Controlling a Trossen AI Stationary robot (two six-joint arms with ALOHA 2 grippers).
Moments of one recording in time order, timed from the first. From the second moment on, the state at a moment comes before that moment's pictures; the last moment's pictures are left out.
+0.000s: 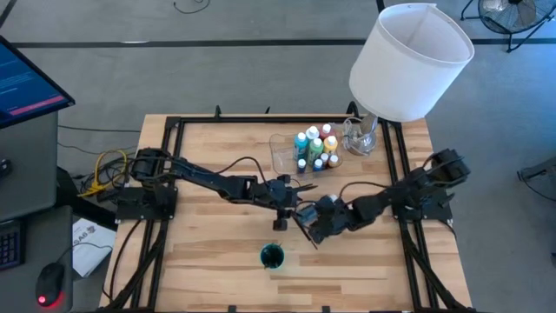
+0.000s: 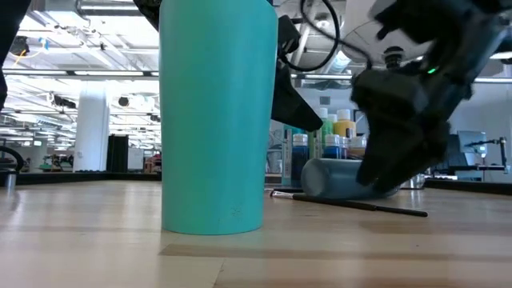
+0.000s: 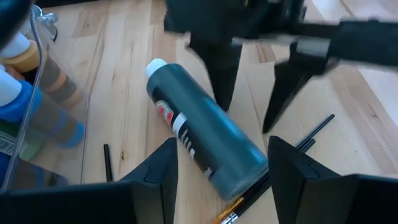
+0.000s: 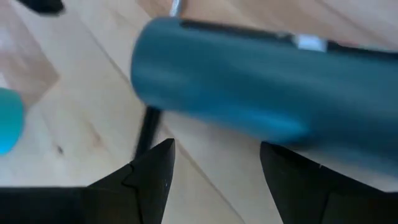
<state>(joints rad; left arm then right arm) -0.10 1.88 1.12 0.15 -0.10 0.07 0.39 1.64 0.74 -0.19 0.34 1.10</state>
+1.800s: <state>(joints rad) 0.02 1.56 0.82 0.28 -0.02 0.02 0.30 1.69 0.75 0.03 0.30 0.89</state>
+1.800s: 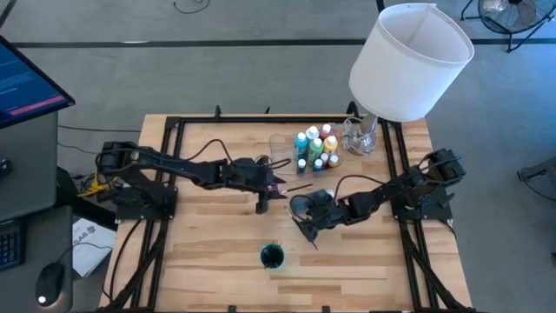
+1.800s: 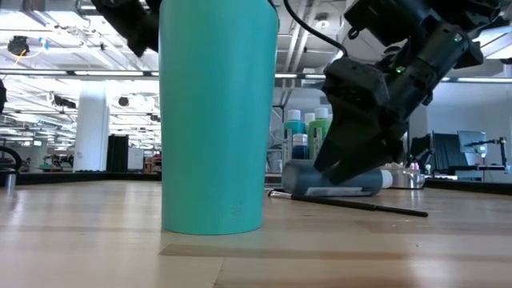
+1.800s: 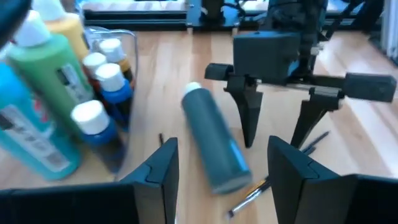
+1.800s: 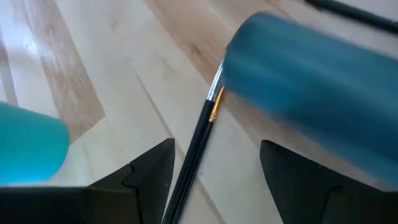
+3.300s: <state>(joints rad) 0.03 1.84 0.96 0.16 0.05 0.07 0.26 1.79 0.75 0.17 0.33 0.84</state>
